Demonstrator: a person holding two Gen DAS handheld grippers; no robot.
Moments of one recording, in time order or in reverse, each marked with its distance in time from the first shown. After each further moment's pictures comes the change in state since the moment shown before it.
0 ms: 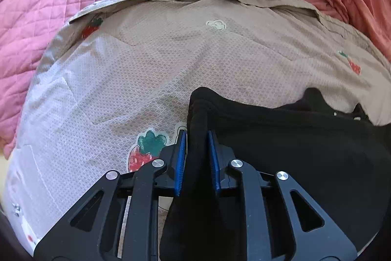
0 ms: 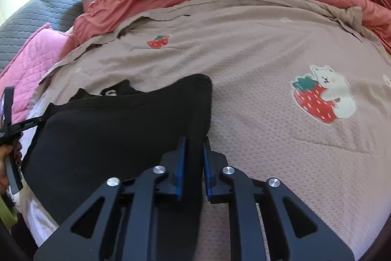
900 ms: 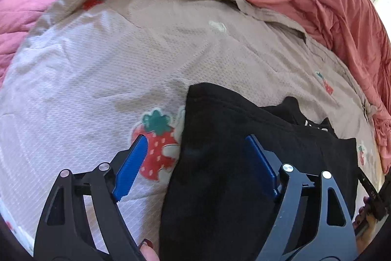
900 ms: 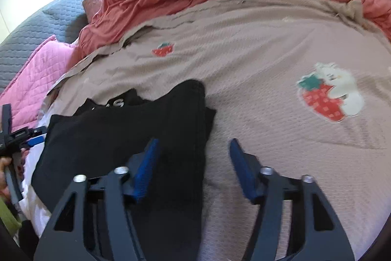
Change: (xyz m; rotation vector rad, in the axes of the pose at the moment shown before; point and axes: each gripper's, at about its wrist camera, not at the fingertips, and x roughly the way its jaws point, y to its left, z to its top) left arm -0.011 0.040 -0.002 -0.177 0.053 -0.234; right arm 0.005 0.002 0.000 0.030 -0.025 0.134
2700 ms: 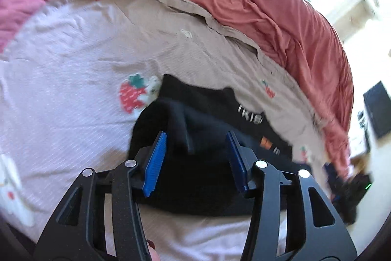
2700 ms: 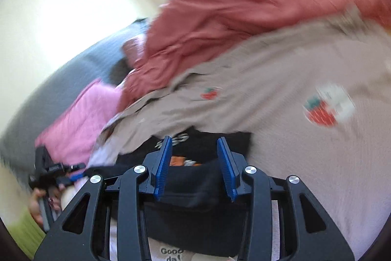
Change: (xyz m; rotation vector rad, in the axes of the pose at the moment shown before) left arm -0.114 -0.001 -0.071 -0.117 -0.082 -0.238; right arm -0.115 0.033 -0.008 -0.063 -0.233 0.276
